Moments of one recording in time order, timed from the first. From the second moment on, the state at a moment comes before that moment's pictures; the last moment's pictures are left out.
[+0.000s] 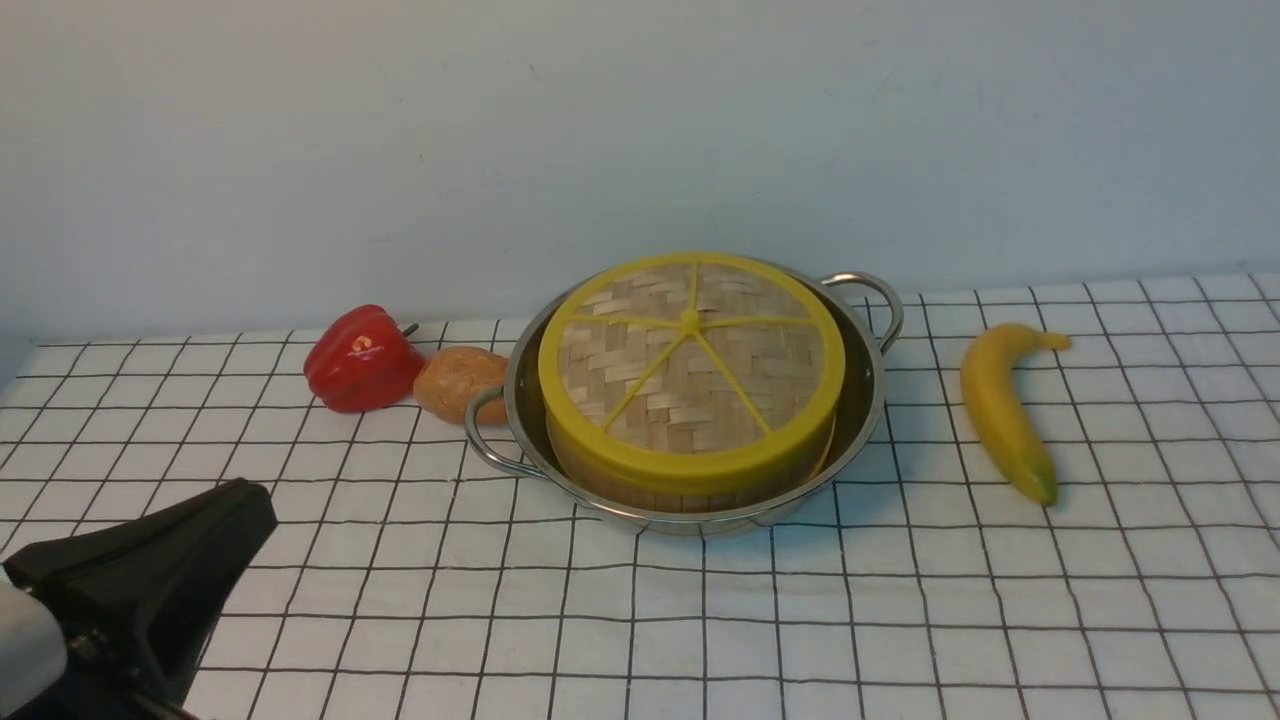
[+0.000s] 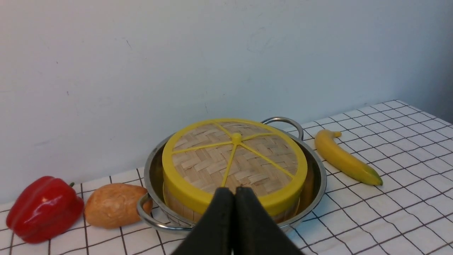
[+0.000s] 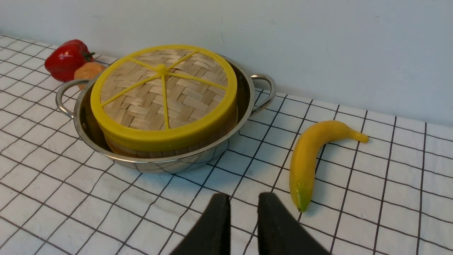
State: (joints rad) right arm 0.02 0.54 -0.63 0.57 0.76 -0.48; left arm -0.45 0.46 -0.37 -0.22 0.14 0.18
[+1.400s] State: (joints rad) right arm 0.02 0.54 -0.63 0.57 0.76 -0.47; left arm 0.04 0.00 0.01 -0.04 0.32 0.26
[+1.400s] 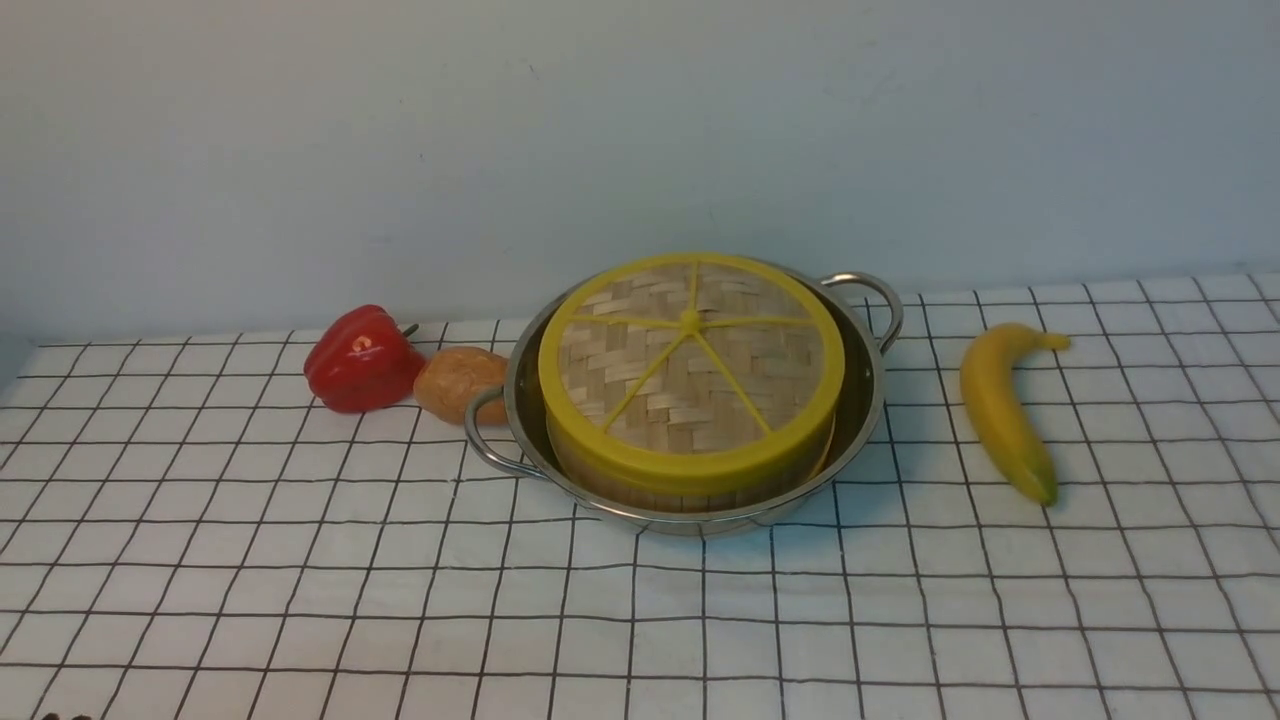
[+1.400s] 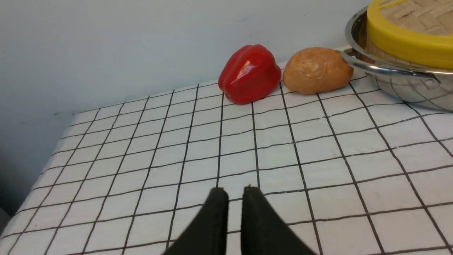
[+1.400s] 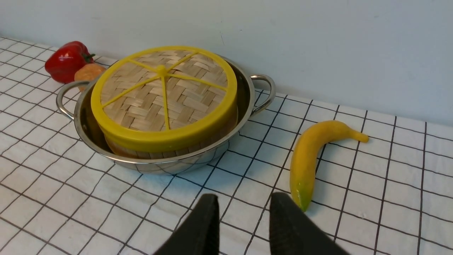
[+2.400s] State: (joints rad) right arm -0.08 0.18 -0.36 0.44 0.49 -0.53; left arm 0.04 0.00 0.01 -0.04 0.32 0.26
